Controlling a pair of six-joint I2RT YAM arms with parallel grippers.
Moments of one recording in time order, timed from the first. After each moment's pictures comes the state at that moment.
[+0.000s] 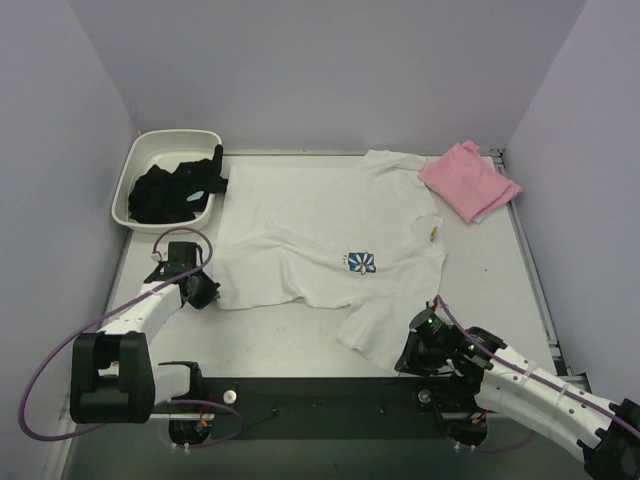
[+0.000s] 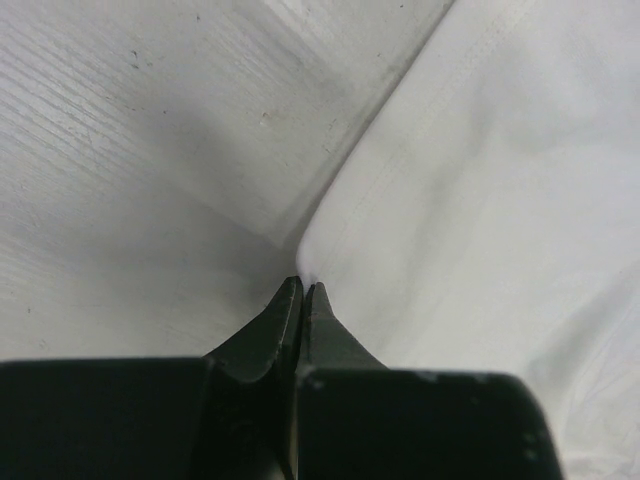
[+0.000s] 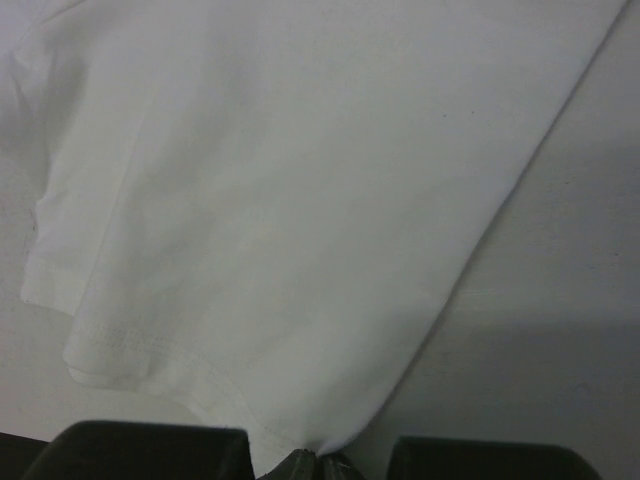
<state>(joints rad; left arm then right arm) -0.02 1.23 0.56 -0.42 -0.05 -0.82 0.84 0.60 0.24 -0.78 -0.01 1.08</state>
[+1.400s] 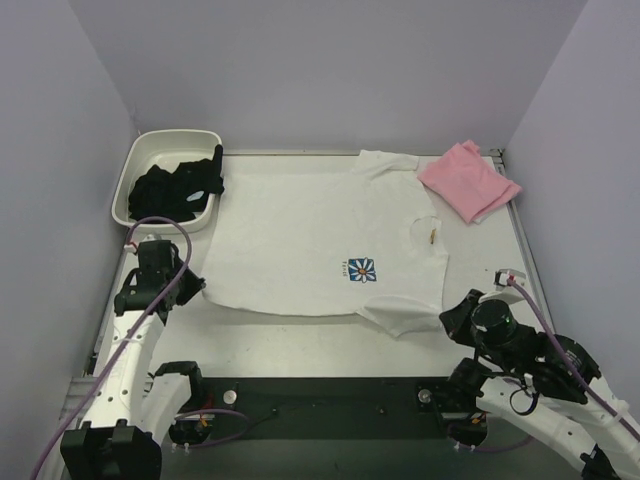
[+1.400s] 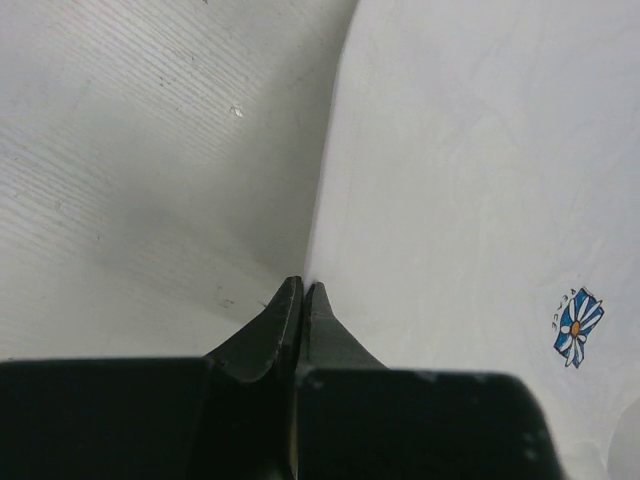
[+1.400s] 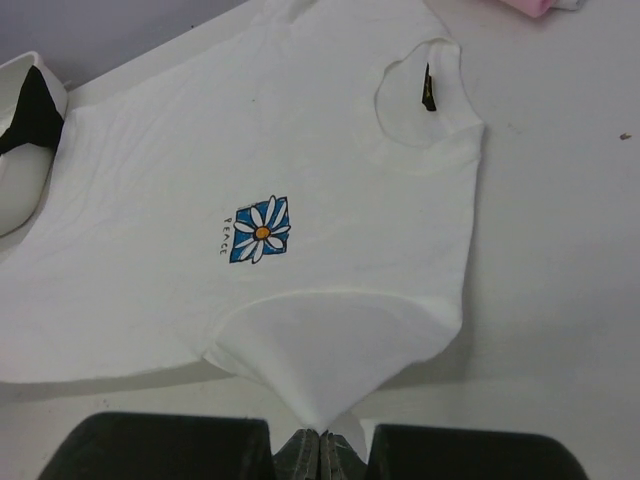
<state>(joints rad) 0.04 0.87 0.69 -0.69 -0.02 -0.73 0.85 0.40 0.79 -1.16 0.46 0.91</state>
